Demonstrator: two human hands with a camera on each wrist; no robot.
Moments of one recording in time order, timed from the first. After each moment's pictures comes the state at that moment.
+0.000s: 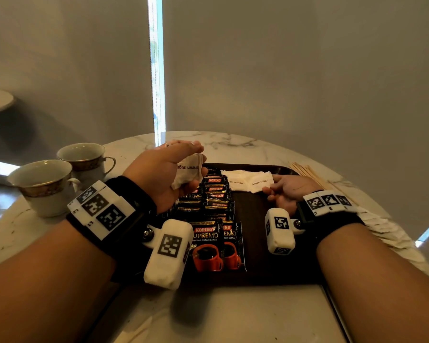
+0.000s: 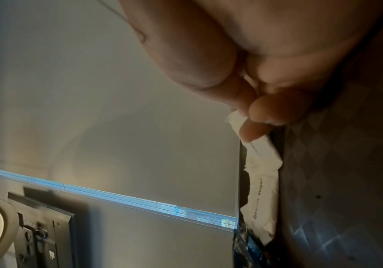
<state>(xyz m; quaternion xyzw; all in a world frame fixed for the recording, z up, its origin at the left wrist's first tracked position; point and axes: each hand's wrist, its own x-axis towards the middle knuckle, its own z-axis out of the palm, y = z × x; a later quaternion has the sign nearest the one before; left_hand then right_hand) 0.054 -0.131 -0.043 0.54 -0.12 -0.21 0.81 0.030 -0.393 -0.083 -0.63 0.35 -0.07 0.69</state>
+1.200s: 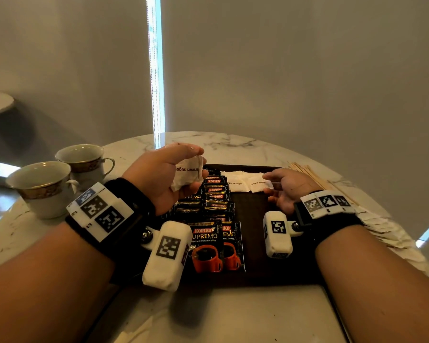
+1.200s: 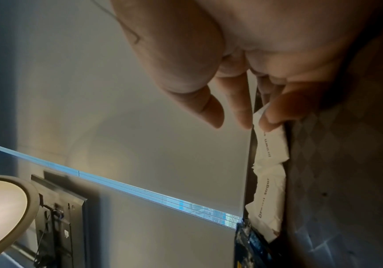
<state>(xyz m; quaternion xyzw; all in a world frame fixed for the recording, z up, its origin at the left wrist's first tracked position) 0.048 -0.130 -0.041 0.55 -0.12 -0.21 0.80 0.025 -0.386 -0.081 -0.63 0.33 -0.10 0.69</state>
